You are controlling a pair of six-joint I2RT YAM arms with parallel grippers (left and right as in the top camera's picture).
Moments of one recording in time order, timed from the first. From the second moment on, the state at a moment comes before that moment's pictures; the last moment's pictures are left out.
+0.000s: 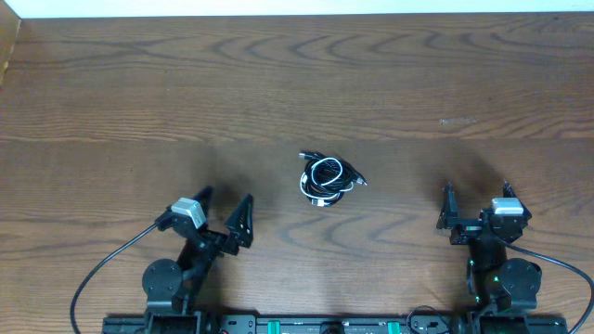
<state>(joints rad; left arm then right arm) -0.02 0.01 0.02 -0.06 0.41 -0.45 -0.01 0.01 0.01 -0.08 -0.01 -0.01</state>
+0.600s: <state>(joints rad) -0.02 0.21 0.40 0.02 0.60 -0.66 -0.01 0.01 0.01 -0.08 -0.01 -0.01</state>
